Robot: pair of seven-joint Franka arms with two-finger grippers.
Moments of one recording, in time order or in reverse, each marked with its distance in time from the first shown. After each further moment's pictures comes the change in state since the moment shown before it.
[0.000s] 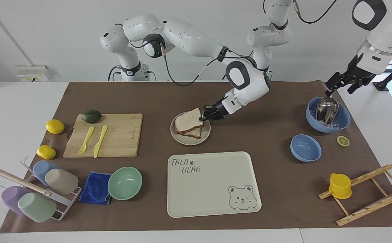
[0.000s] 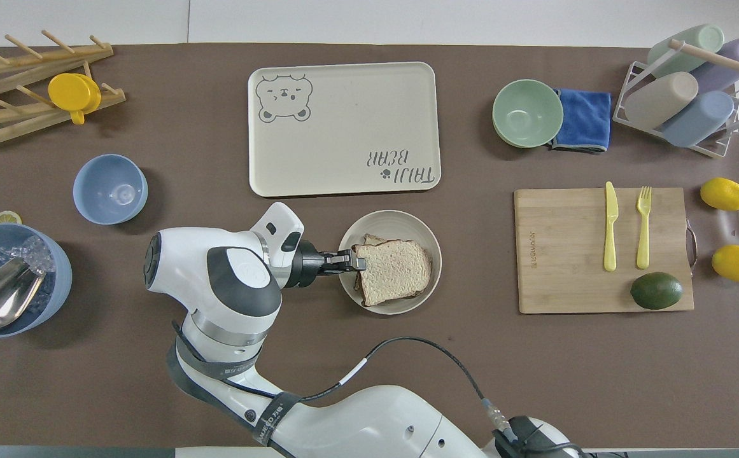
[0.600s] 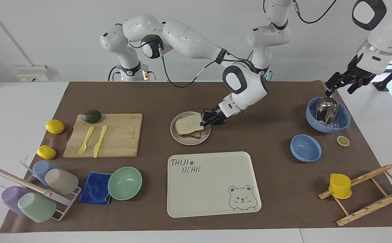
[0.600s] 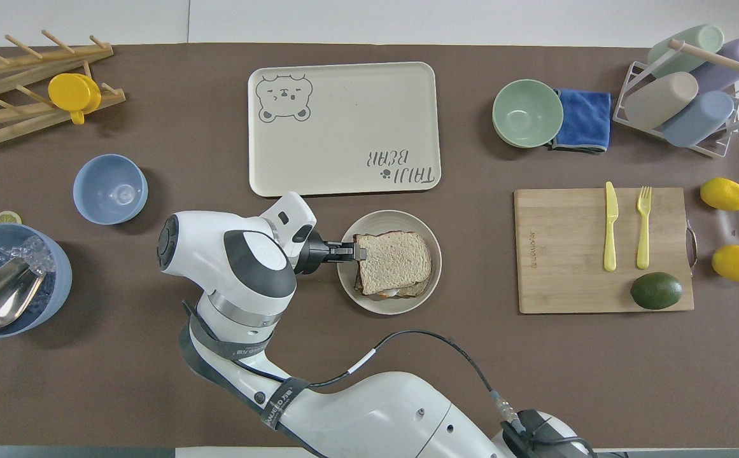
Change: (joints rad) left arm 0.000 0.000 0.000 0.000 0.000 0.000 0.000; right arm -0.015 -0.002 0.000 -0.021 0.040 0.068 0.130
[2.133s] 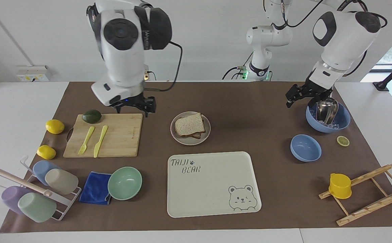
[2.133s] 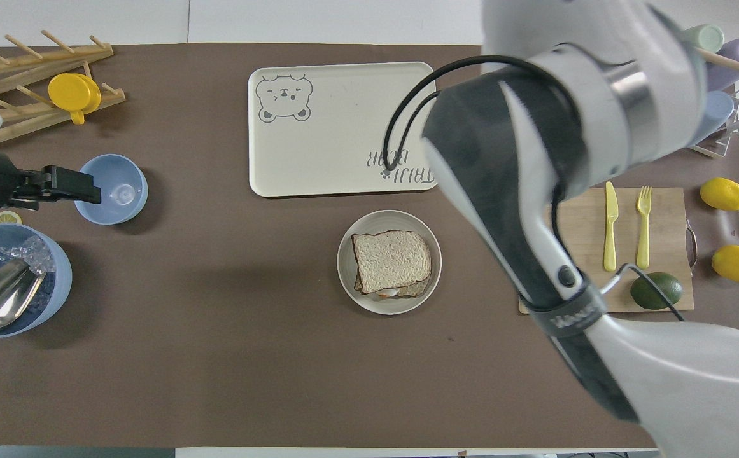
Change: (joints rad) left arm -0.277 -0.029 -0.038 -0.266 -0.139 0.295 -0.176; right arm -0.681 -0.554 -0.001 -0.170 0.301 -0.061 -0.744
